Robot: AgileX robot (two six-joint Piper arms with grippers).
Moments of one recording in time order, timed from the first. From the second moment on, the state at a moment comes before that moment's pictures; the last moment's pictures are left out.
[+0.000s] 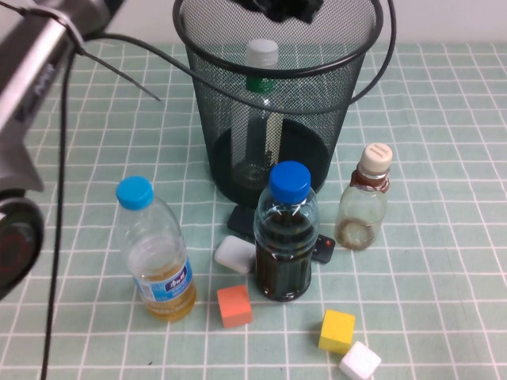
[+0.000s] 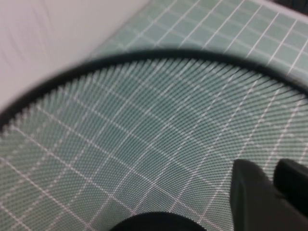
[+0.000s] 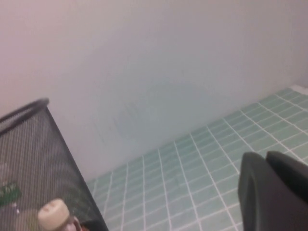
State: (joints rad) right arm -0.01 -0.01 0.03 0.46 -0.06 0.00; left arm -0.48 2.17 -2.44 -0.52 1.02 0.57
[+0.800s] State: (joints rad) right arm -0.01 0.69 -0.77 0.35 0.87 -0.13; left arm -0.48 1.18 -1.77 -0.12 0.99 0.45
